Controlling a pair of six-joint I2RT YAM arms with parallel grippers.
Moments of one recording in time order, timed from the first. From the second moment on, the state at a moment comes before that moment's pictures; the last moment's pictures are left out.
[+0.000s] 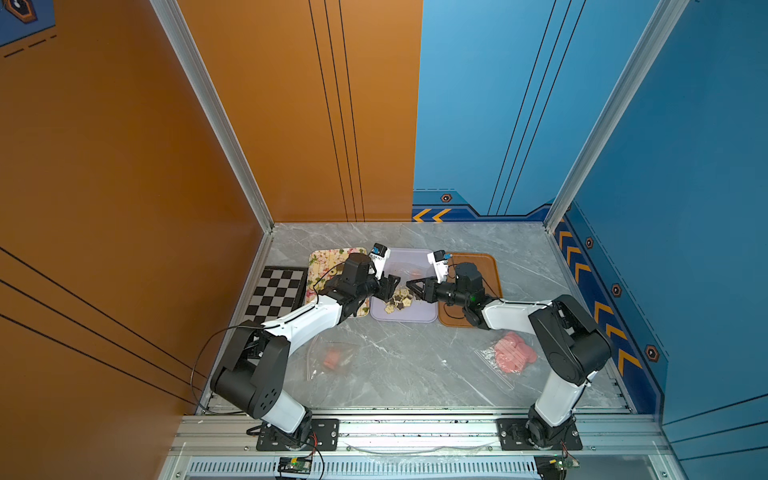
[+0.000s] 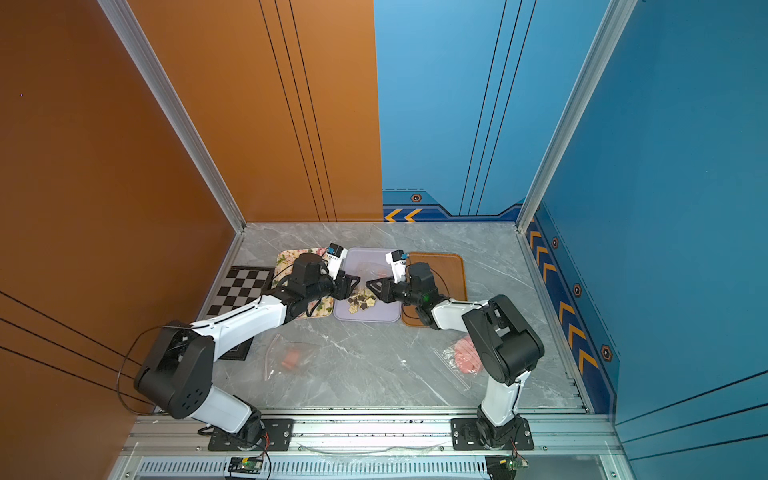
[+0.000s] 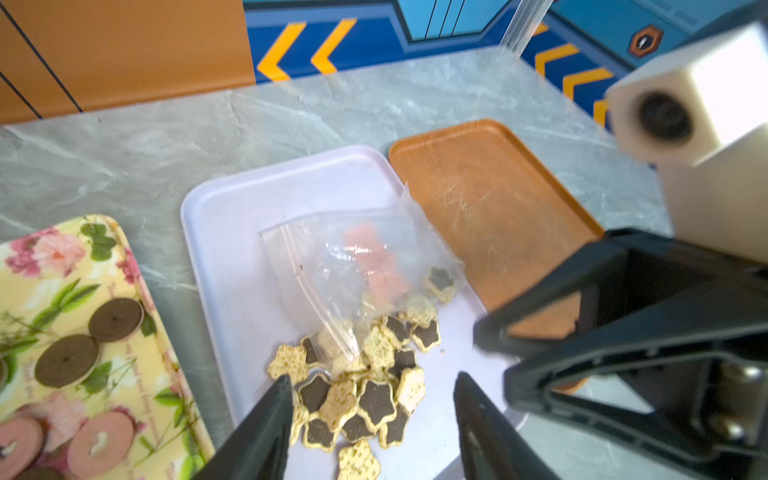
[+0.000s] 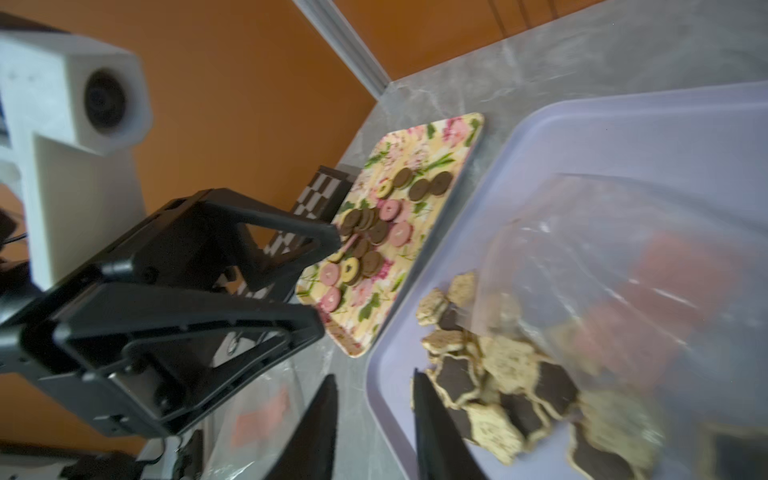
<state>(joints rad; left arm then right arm) -0.45 1.58 0.96 0.04 0.20 -0.15 0.50 1.76 0.85 0.56 -0.49 0.57</state>
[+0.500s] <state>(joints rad) -0.39 1.97 1.22 -0.02 0.33 -0.50 0.51 1.73 0.86 0.32 -0.22 0.46</state>
